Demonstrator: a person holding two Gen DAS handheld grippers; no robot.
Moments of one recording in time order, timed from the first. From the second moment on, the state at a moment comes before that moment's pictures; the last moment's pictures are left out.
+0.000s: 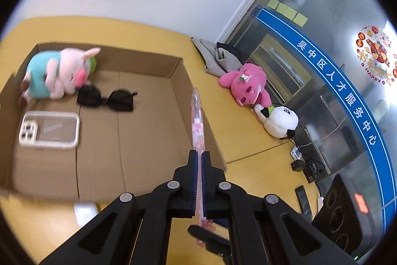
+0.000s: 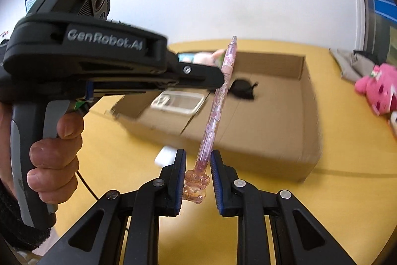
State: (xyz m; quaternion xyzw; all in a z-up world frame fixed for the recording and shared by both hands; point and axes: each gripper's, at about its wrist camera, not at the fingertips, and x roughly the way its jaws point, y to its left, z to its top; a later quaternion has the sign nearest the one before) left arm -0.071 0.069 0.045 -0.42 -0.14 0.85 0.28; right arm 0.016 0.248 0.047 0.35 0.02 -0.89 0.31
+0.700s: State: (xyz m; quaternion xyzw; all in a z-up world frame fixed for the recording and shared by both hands) left arm -0.190 0.065 0.000 -0.45 -0.22 0.79 0.34; right arm -0.077 0.258 0.045 0.37 0.00 -0.88 0.29
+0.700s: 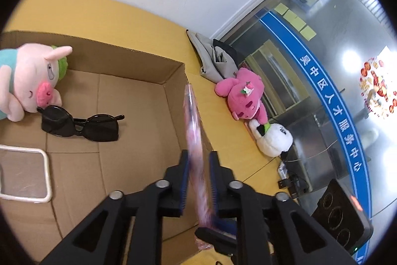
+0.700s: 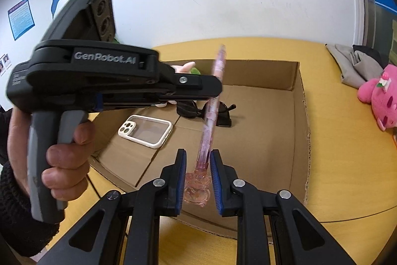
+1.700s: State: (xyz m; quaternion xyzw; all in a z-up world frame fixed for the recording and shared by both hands) left arm -0.295 0.123 -0.069 -0.57 -0.11 0.75 0.32; right arm -0.171 0.263 -0.010 0.50 -0.06 -0.82 0.27
